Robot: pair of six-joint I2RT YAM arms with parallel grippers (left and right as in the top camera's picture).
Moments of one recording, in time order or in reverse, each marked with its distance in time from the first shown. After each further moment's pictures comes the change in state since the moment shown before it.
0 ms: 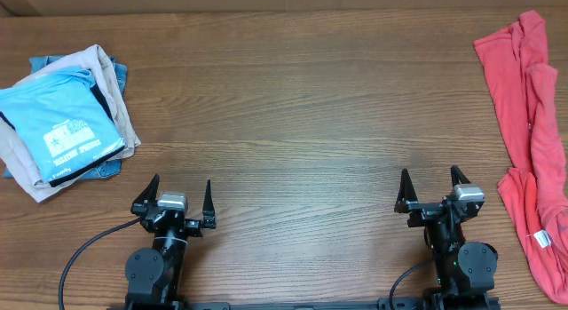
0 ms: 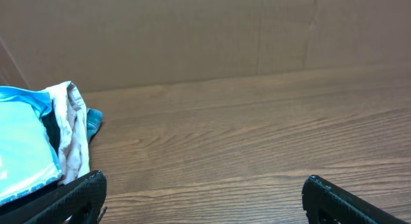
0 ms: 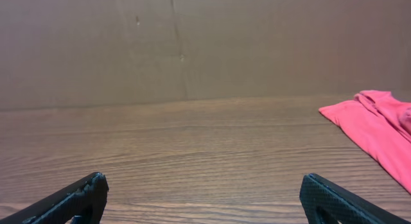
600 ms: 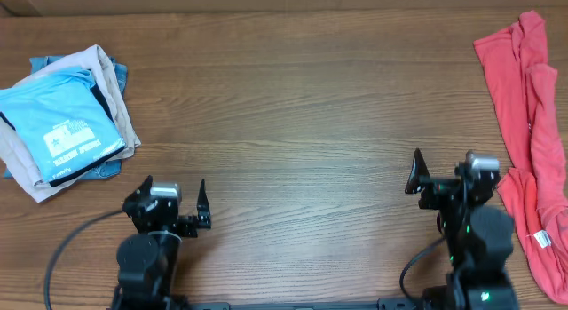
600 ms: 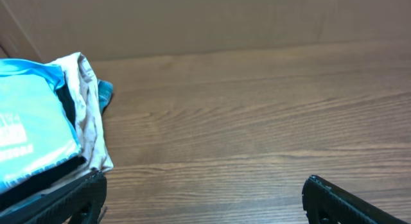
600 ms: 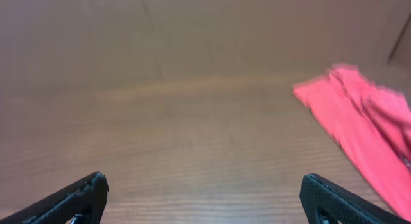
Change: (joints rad) left arm 0.000 0.197 0.221 -0.196 -0.048 -0.028; right arm 0.000 0.435 0.351 -0.140 0.091 0.003
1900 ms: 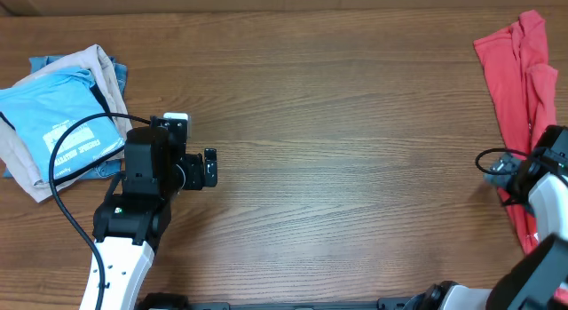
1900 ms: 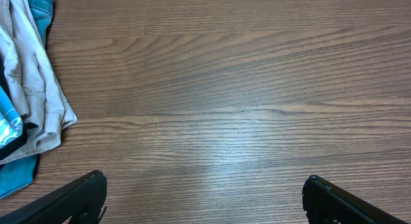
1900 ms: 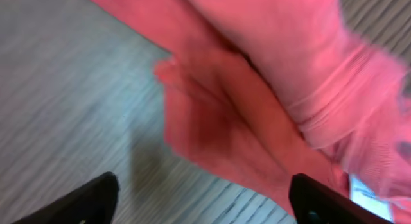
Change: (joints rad) left arm -0.006 0.820 0.563 -0.291 0.053 -0.074; right arm -0.649 1.068 0.511 -0.410 0.106 0.100
